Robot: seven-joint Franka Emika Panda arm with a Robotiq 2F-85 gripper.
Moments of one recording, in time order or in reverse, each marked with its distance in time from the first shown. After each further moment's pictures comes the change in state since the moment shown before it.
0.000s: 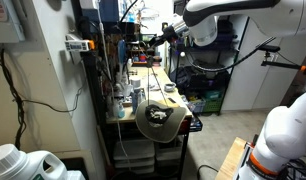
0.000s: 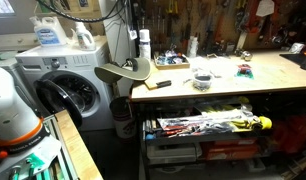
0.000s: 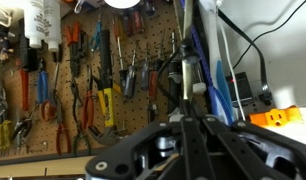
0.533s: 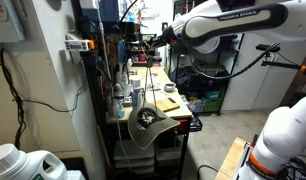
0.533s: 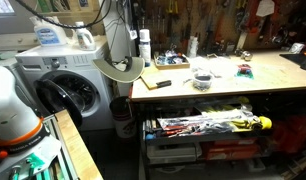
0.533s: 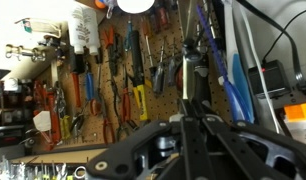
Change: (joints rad) arm -0.074 -0.067 0.125 -0.113 -0.353 0.202 0.530
